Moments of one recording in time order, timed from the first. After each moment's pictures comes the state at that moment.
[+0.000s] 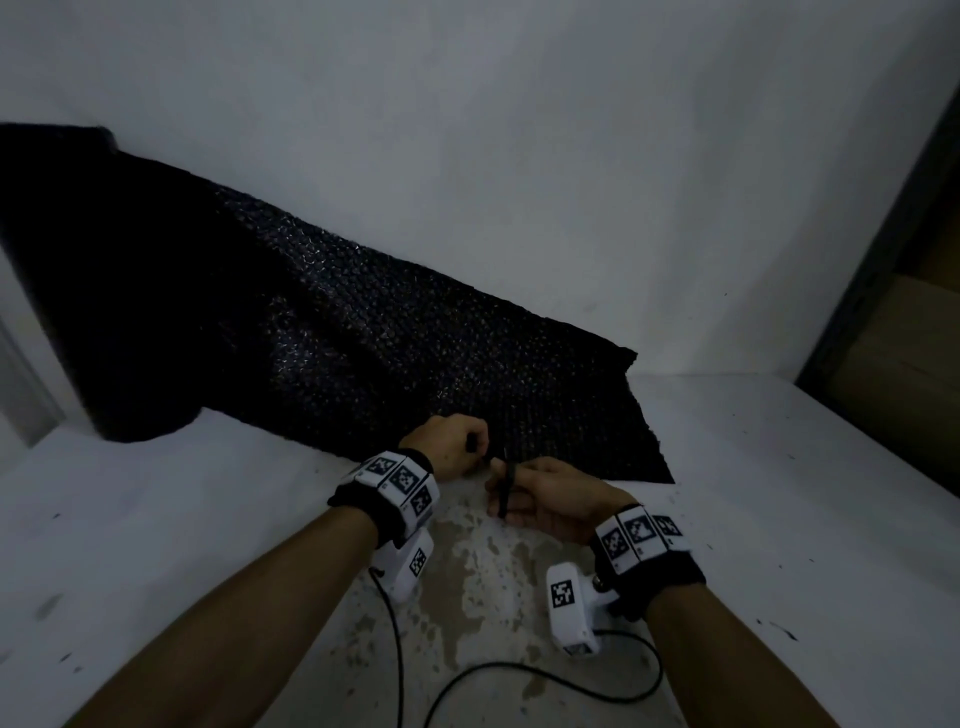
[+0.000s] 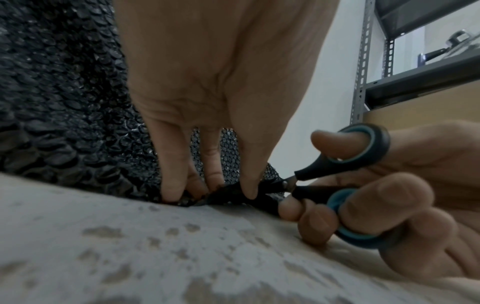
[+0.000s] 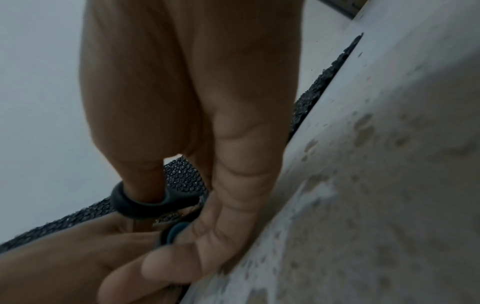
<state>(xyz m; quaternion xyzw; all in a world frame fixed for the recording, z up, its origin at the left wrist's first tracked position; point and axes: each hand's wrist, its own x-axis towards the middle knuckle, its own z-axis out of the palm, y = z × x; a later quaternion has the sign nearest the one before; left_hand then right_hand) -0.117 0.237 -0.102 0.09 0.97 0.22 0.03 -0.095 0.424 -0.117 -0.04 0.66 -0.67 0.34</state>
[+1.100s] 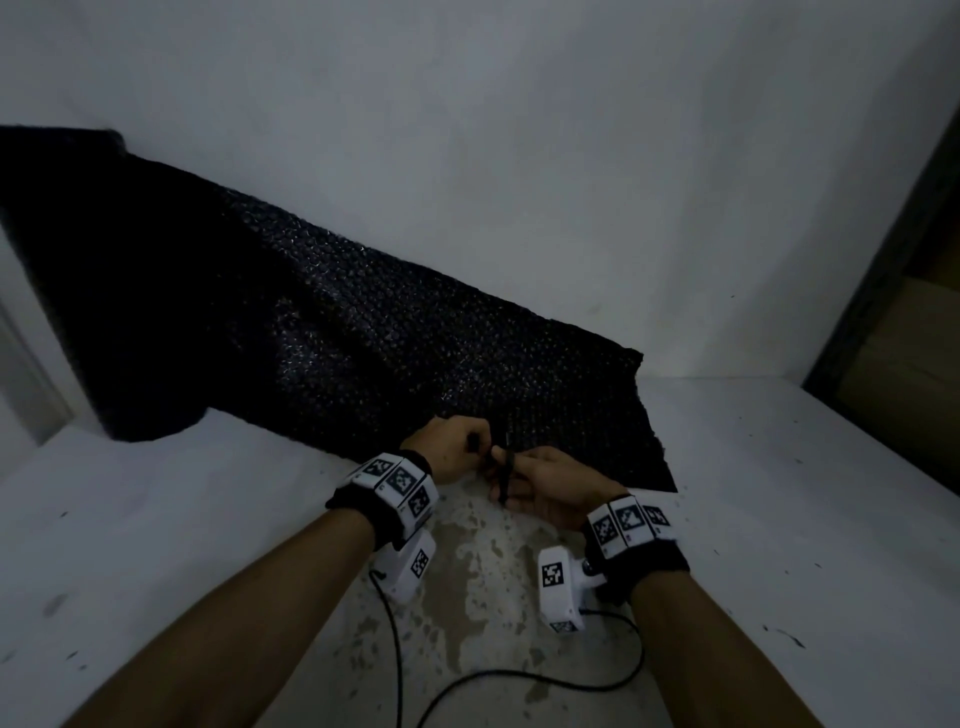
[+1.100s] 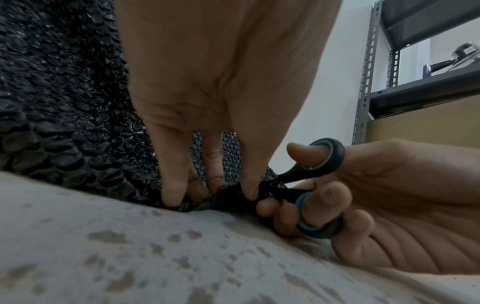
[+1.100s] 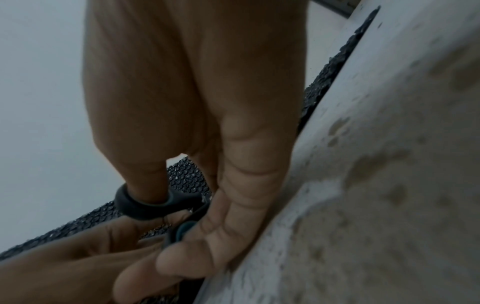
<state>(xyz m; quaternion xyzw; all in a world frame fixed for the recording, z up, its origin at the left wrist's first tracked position) -0.115 0.233 -0.103 0.11 0.96 0.25 0.02 -0.116 0.415 -0.122 -0.05 0.67 -0.68 0.30</state>
